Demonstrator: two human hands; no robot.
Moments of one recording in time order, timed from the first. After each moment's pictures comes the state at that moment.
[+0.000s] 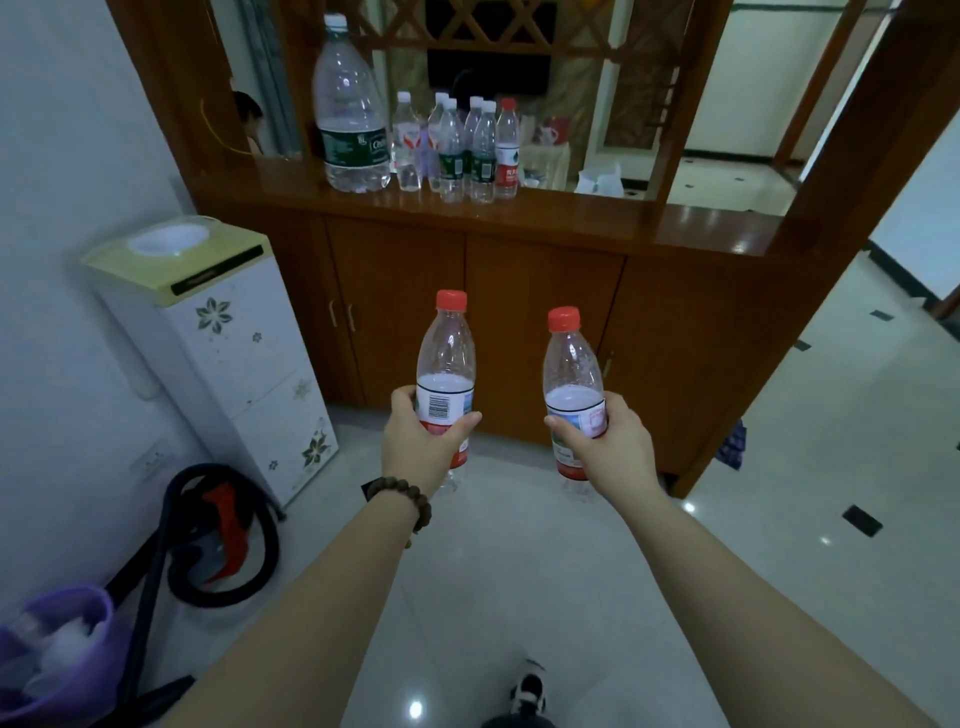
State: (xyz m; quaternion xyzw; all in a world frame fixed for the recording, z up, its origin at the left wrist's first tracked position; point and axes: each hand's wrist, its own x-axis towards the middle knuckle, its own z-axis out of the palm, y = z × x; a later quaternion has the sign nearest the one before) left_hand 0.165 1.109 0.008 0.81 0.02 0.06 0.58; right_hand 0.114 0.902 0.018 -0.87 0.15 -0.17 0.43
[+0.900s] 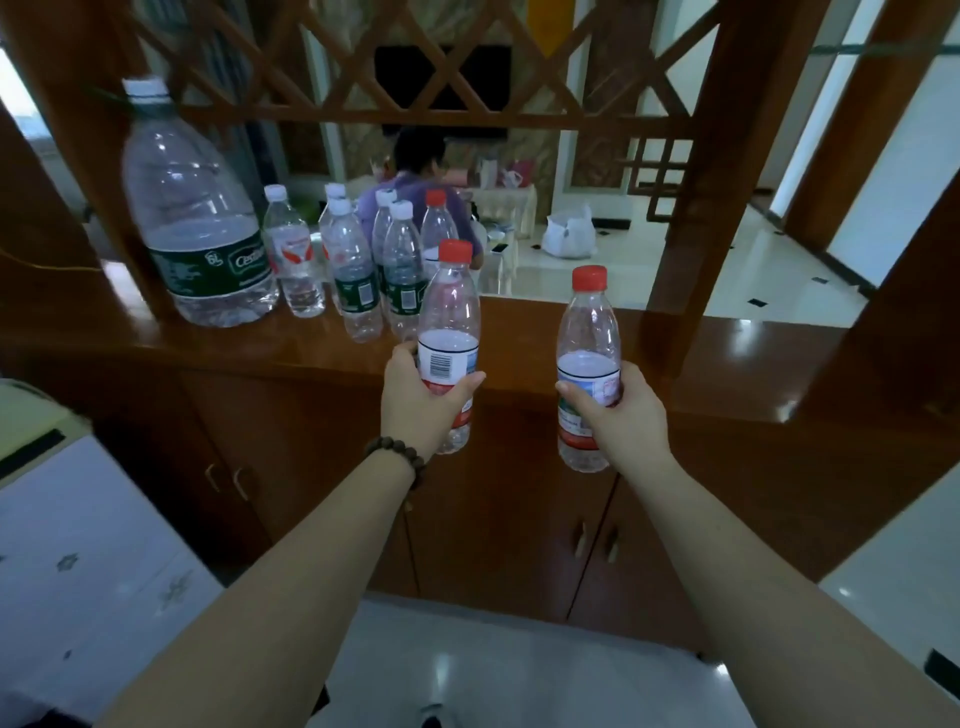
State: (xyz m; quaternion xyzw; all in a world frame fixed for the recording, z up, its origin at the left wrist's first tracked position) left_hand 0.650 0.912 0.084 0.80 -0.10 0.11 0.58; right_hand 0.572 0.703 0.079 -0.84 0.15 -0.25 0.45
